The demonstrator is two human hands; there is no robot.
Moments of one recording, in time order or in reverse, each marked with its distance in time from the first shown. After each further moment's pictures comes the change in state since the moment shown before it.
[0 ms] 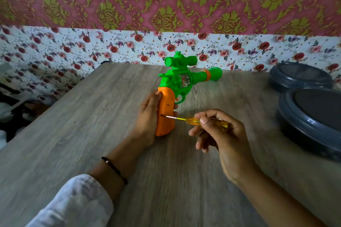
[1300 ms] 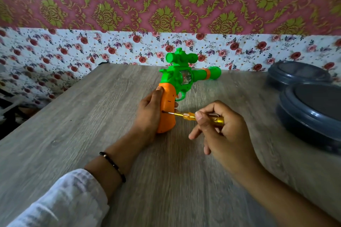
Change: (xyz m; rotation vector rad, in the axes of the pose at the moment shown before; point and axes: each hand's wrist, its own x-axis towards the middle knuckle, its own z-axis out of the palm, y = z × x) left_hand 0.003 -0.008 -0.001 0.174 0.039 0.092; right_hand -0.006 -0.005 0.014 -0.418 0.052 -0.156
